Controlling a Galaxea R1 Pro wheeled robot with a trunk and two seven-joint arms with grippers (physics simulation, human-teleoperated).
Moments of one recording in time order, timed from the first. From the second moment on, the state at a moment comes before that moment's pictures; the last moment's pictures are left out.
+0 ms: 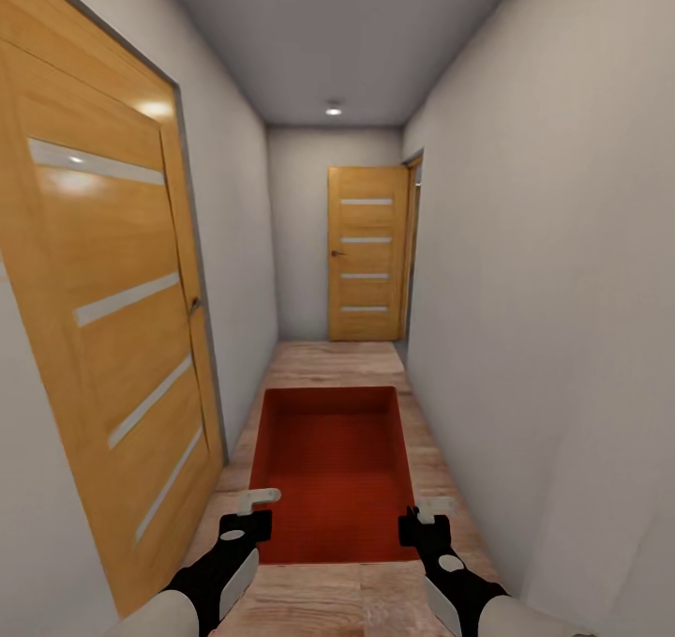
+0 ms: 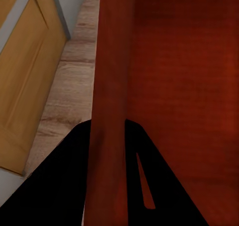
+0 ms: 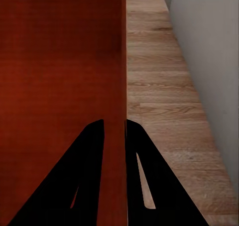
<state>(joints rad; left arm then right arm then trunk) -0.59 -0.09 -0.26 -0.33 0.28 0.03 0.30 -0.63 0.10 0.34 -0.11 -0.26 -0.34 -0.13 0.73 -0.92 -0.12</state>
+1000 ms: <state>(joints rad) -0.59 -0.09 -0.27 -0.33 0.28 0.03 0.30 -0.63 0.10 0.34 -0.11 -0.26 -0.34 -0.13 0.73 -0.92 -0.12</state>
